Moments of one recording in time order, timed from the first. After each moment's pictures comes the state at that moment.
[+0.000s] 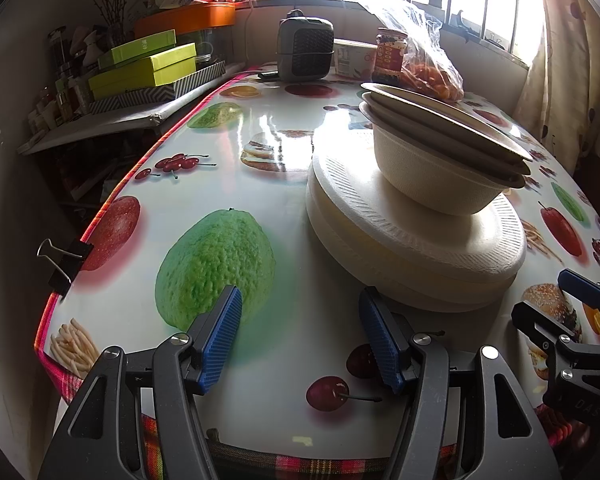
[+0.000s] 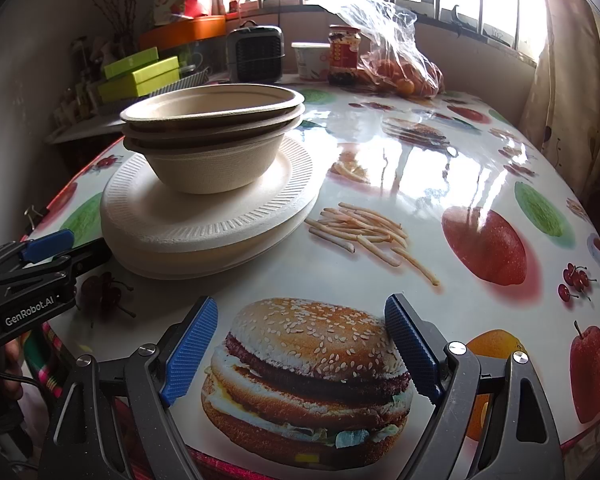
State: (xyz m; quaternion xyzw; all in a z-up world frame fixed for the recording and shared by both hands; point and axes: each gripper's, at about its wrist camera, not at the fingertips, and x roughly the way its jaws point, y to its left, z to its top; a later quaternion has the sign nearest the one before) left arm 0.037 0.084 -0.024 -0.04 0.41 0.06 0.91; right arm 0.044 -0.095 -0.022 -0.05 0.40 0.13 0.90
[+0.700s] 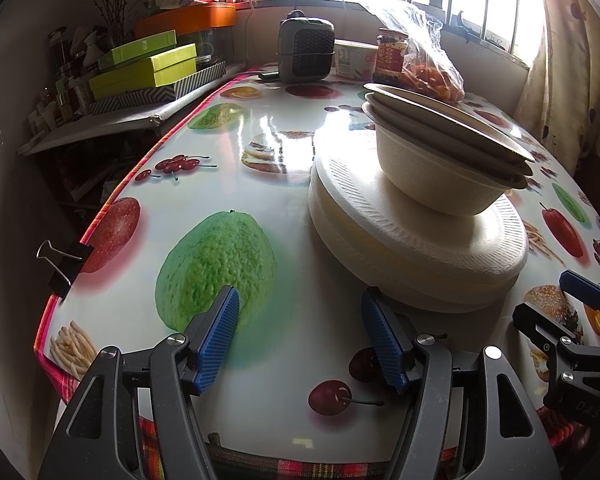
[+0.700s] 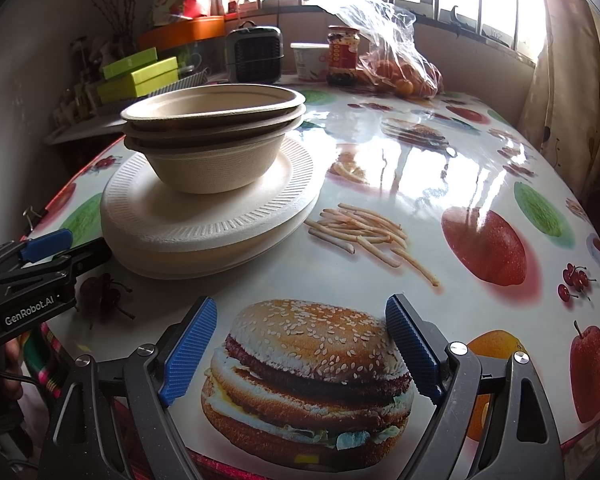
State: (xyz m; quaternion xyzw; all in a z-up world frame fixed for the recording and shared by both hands) left arm 0.038 0.085 -0.025 -0.04 0.41 0.06 0.91; right arm 0.044 -0.095 -0.023 -0.05 0.40 0.13 0.90
